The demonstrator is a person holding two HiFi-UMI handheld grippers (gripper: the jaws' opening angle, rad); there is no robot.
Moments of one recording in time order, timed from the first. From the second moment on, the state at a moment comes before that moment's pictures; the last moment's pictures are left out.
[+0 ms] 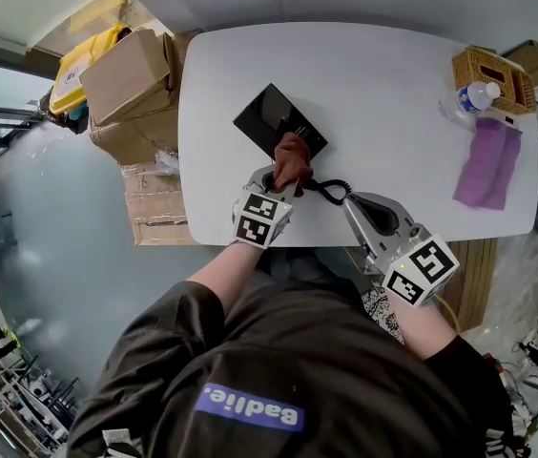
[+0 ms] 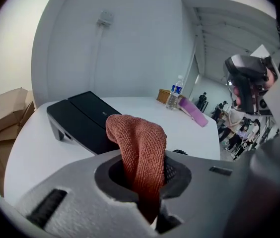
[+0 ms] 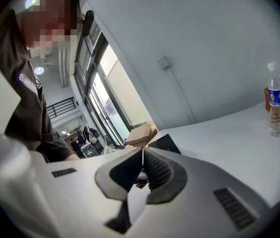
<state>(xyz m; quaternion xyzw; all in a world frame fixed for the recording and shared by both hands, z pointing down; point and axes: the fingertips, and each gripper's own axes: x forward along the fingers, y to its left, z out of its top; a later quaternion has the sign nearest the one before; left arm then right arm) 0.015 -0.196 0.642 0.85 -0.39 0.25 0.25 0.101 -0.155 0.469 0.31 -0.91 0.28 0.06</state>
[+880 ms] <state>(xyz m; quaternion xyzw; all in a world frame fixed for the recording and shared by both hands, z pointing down) -0.037 -0.286 0.594 0.81 -0.48 0.22 0.24 0.102 -0.159 0.472 0.29 -0.91 0.30 0.05</state>
